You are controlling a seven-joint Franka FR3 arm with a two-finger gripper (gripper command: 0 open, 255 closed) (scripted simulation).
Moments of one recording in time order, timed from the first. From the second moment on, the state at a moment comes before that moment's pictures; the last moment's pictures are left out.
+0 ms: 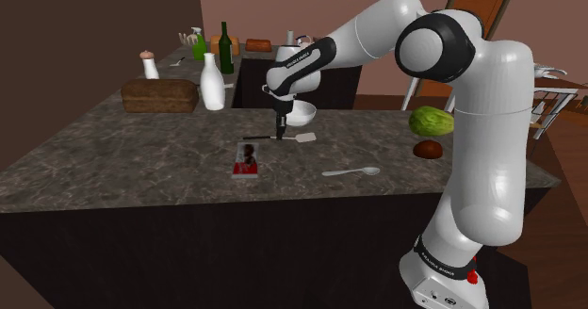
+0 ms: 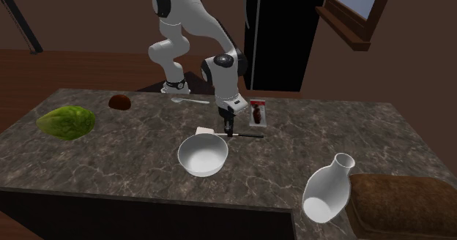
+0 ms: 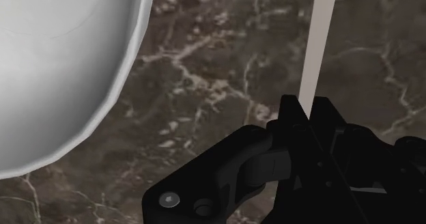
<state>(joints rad) 0.10 0.34 -0.25 -1.87 0.17 2.24 -1.03</state>
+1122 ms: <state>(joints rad) 0.11 0.26 -0.26 -1.77 0.14 2.06 -0.99</state>
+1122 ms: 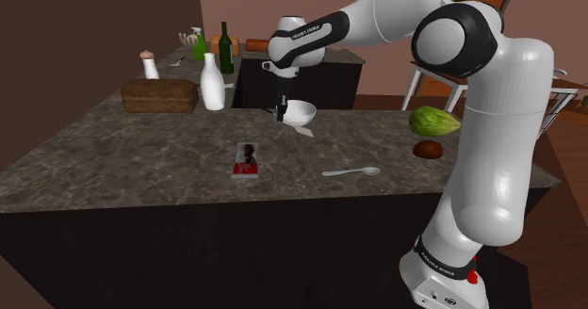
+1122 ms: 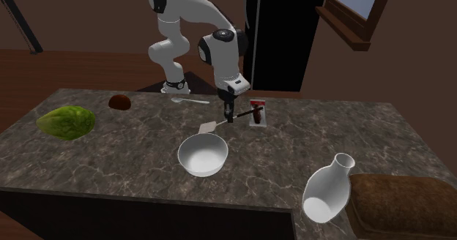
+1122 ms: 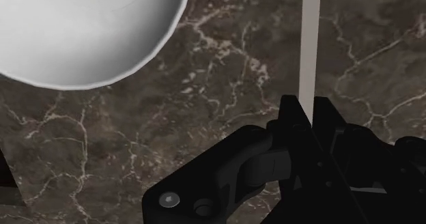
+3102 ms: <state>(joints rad) -0.01 -0.32 -0.37 -2.25 -0.06 1.98 -1.12</state>
